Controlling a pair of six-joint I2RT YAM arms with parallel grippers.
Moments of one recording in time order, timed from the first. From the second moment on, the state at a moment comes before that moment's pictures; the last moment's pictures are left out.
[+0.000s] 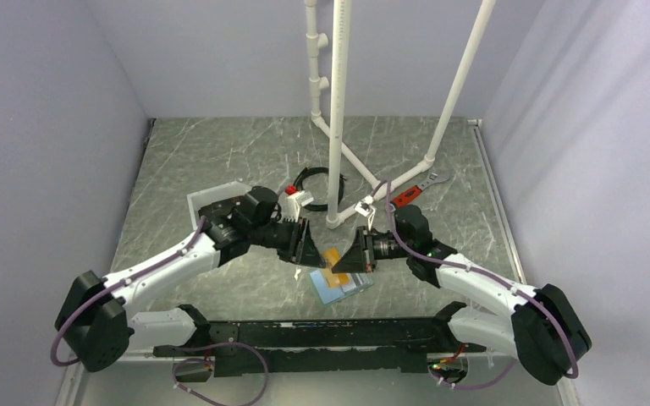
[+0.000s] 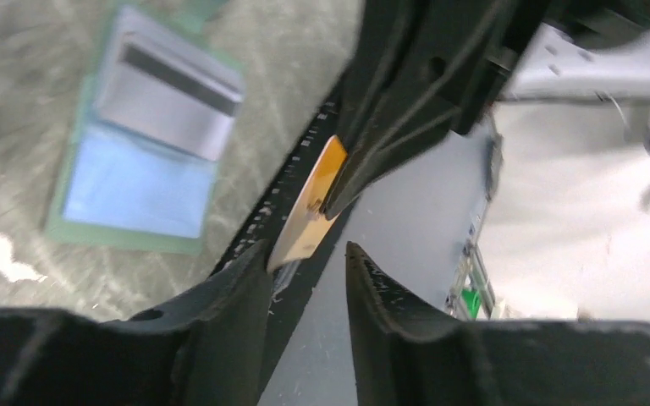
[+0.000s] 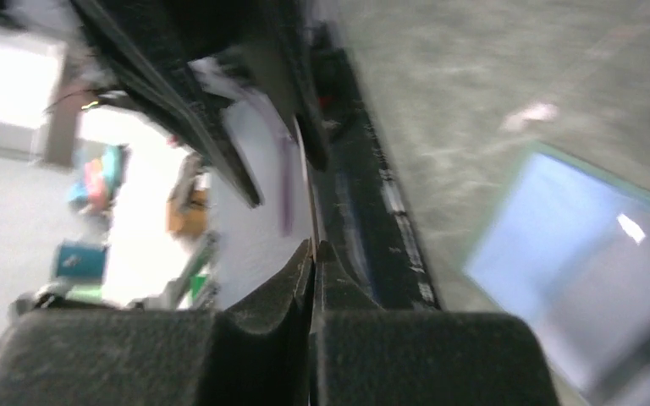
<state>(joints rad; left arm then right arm) -0.73 1.16 0.76 -0.18 0.73 -0.61 0.60 1.08 0.40 0.38 -0.98 0.76</state>
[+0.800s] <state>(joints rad) -0.86 1.63 0.75 -0.15 0.45 -0.89 0.57 1.43 0.66 -0.36 -0.63 0.35</state>
